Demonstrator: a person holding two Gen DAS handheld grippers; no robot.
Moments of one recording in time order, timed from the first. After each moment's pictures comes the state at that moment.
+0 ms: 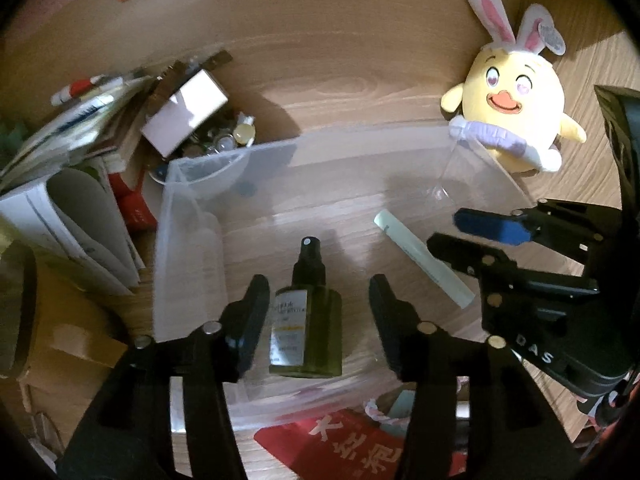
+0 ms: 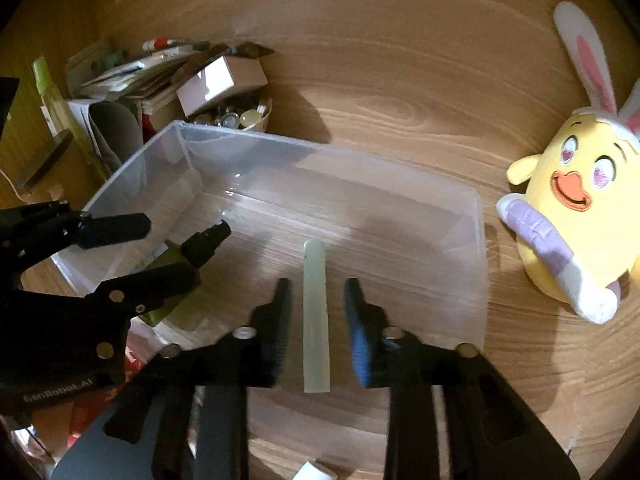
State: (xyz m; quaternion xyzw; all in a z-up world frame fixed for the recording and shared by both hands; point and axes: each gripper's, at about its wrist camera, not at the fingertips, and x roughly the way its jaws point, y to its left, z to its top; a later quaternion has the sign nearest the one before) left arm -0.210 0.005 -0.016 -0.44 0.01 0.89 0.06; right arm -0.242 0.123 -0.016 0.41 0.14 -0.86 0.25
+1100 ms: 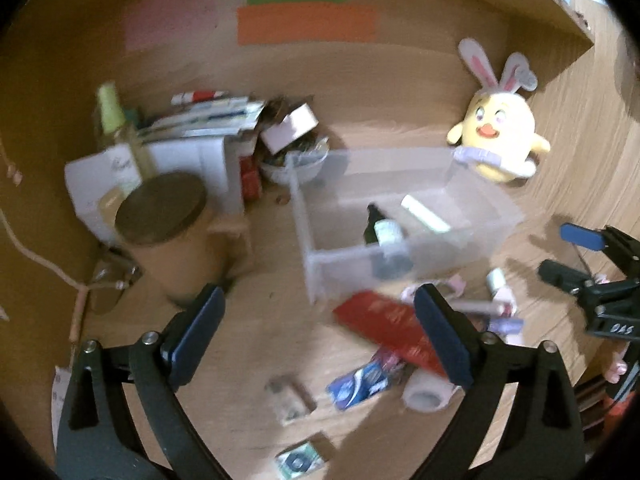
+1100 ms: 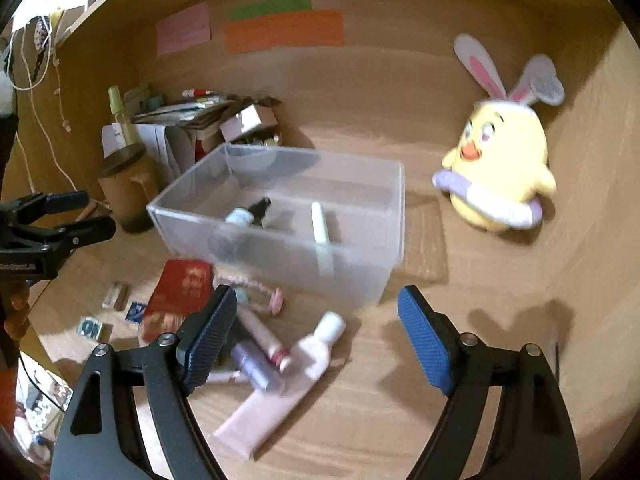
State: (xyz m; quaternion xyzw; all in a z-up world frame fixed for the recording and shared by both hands) left arm -0.073 -0.049 0.019 -0.37 0.00 0.93 0.01; right arm -0.108 0.197 0.016 0.34 0.08 -0.90 0.24
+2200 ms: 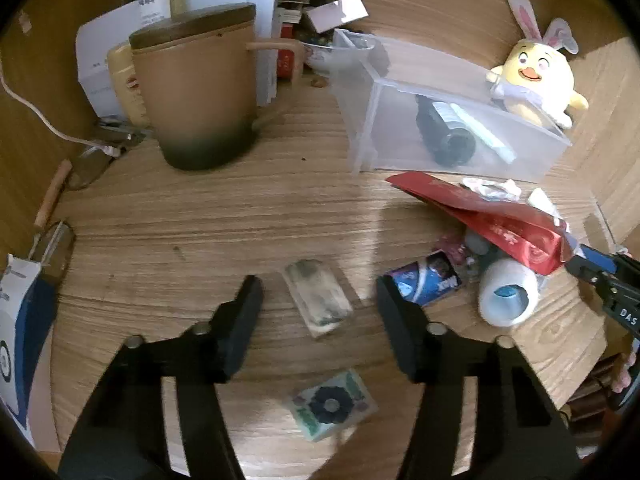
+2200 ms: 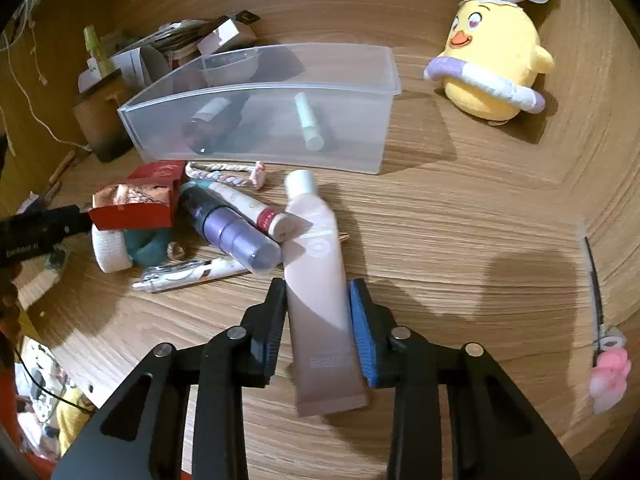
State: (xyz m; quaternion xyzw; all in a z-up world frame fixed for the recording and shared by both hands) left arm -0.048 -0.078 -0.070 -0.45 -0.05 0.89 -0.02; right arm -0.091 0.211 -0.060 0.43 0.08 -0.87 0.21
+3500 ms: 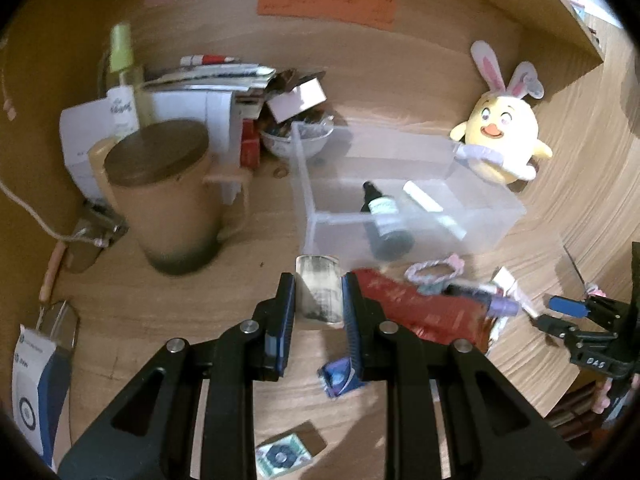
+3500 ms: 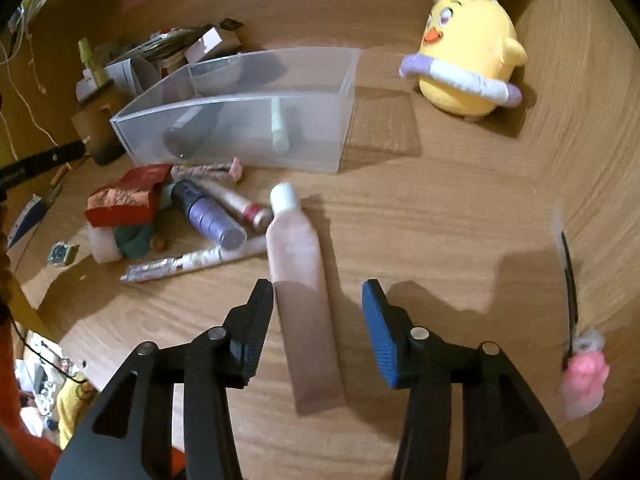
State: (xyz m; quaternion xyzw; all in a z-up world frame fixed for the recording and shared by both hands) left arm -0.067 -0.054 -0.005 -0.37 -0.05 0.93 0.02; right arm -0.100 0.241 -0.051 0.43 0.08 -0.87 0.21
